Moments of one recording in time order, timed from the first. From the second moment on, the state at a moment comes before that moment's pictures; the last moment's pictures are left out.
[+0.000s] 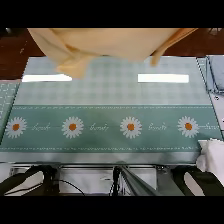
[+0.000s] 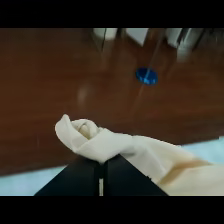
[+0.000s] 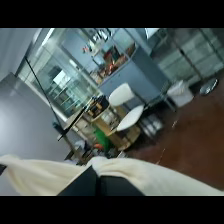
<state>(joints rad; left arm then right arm) 0.16 -1.18 2.10 1.01 -1.16 -1.41 -0.11 -0.74 1.30 -0.40 0.70 1.38</state>
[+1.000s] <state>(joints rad) 0.20 -0.67 2.01 1.30 -1.79 -1.46 -0.42 -0.73 1.79 -0.93 1.71 1.57</state>
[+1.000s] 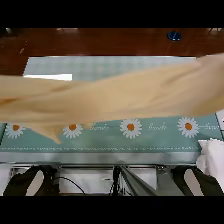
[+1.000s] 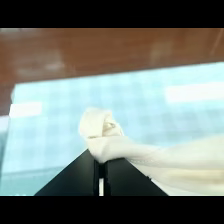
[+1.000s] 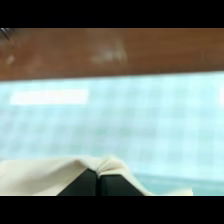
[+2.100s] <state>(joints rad) -0.03 -0.84 0.92 1.03 -1.03 -1.37 -0.40 -0.94 1.11 -0.92 1.38 1.45</state>
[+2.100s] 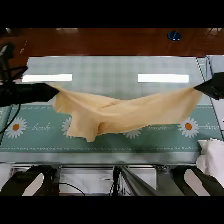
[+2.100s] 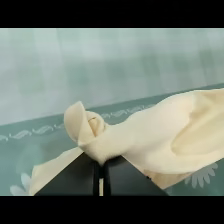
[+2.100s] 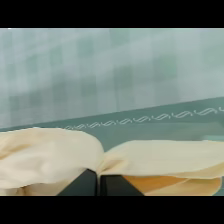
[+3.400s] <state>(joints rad) -0.09 -1.33 0.90 1.03 -0.51 -1.35 -0.24 -1.36 1.14 -0.93 0.82 1.33</state>
